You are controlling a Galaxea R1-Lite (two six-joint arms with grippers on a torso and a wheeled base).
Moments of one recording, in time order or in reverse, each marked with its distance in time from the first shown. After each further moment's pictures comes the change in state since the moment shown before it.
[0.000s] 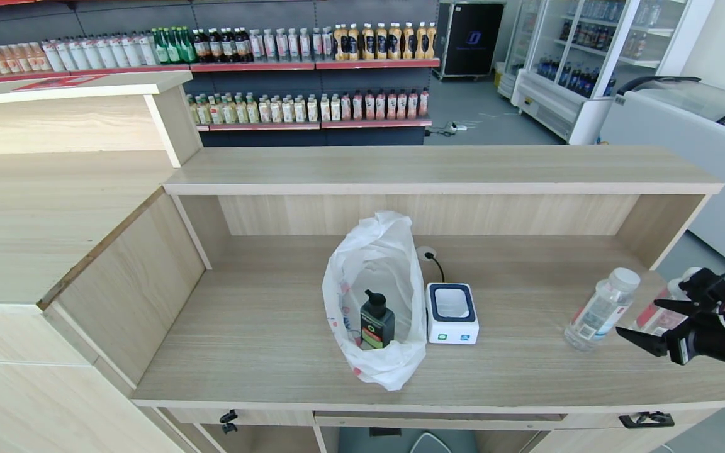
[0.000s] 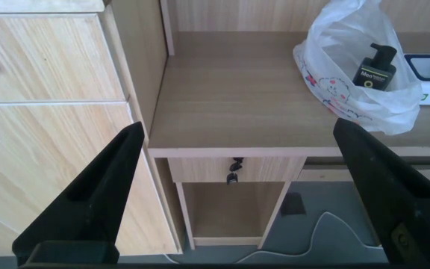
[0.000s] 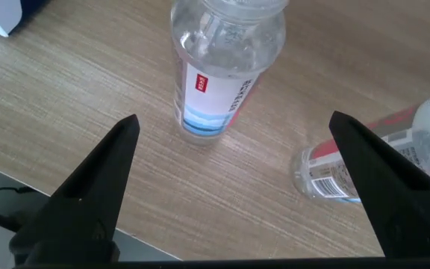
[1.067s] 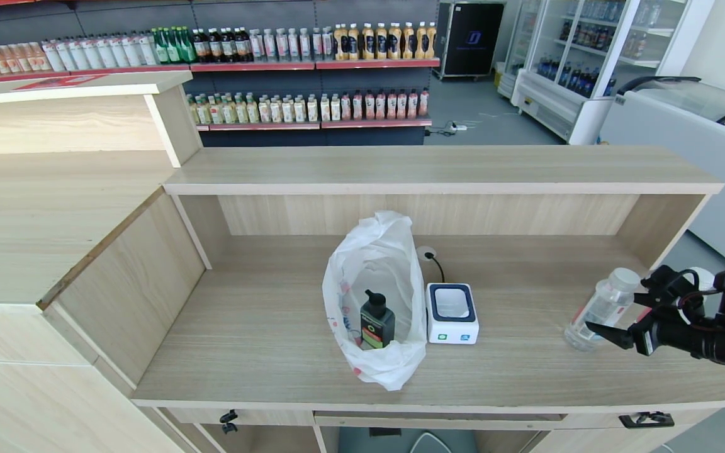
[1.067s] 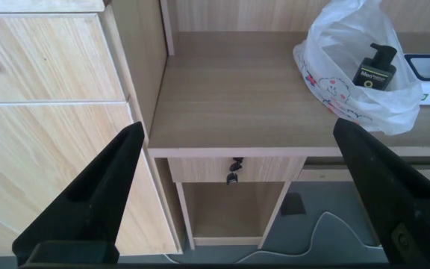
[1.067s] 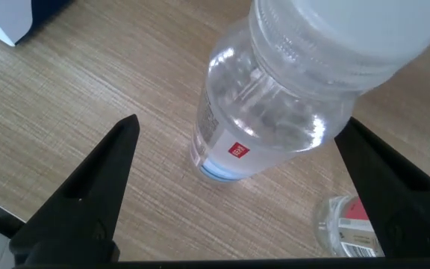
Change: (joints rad) left arm 0.000 0.000 0.000 0.000 0.000 0.000; right arm 0.096 0.108 -0.082 -0.045 -0.007 0.001
